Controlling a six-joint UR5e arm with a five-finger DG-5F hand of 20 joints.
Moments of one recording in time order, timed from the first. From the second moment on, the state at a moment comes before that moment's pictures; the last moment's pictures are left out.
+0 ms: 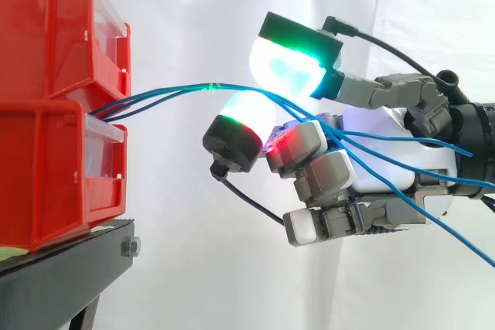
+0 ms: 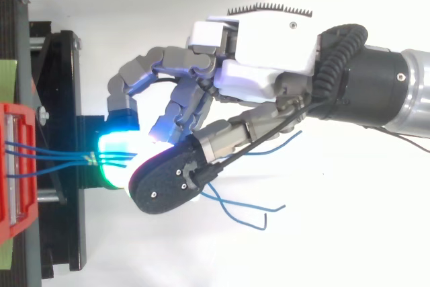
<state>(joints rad) 0.12 -2.27 -1.19 -2.85 -1.35 0.13</state>
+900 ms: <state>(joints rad) 0.12 -2.27 -1.19 -2.85 -1.35 0.15</state>
